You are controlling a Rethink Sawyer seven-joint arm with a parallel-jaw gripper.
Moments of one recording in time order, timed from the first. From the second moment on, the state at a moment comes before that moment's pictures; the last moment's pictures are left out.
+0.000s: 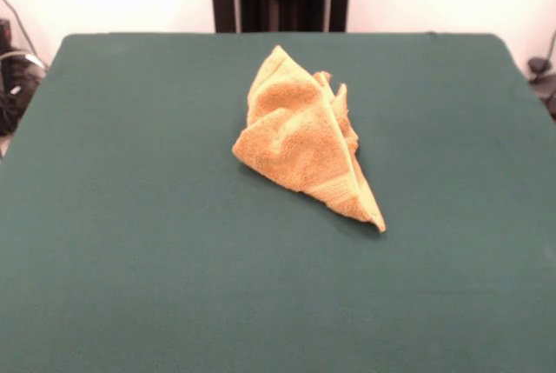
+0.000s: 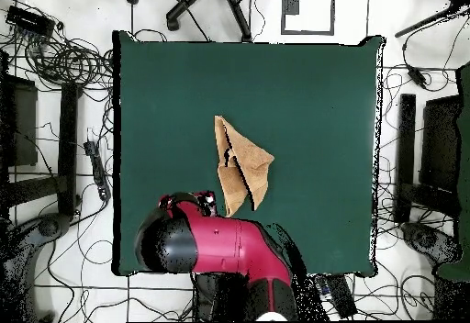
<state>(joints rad) -0.01 -0.98 -0.02 2.03 0.00 0.40 1.57</state>
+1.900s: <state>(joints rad) -0.05 -0.84 -0.06 1.85 0.00 0.40 1.57</state>
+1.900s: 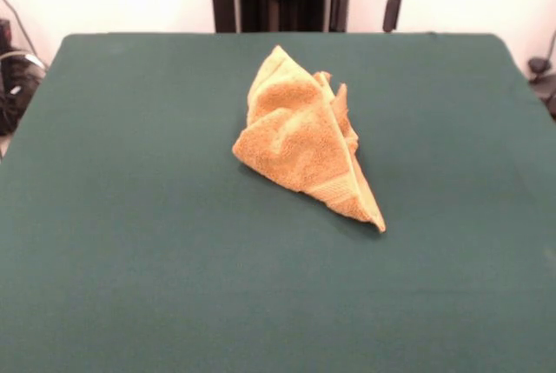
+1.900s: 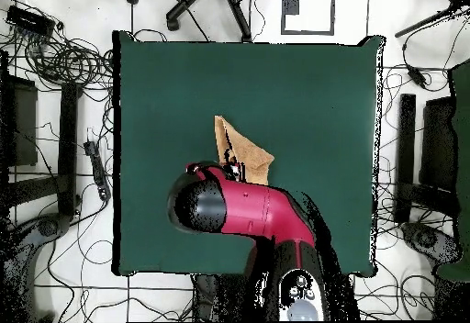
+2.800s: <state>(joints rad) -0.13 -0.81 -0.06 1.81 0.00 0.44 1.57</state>
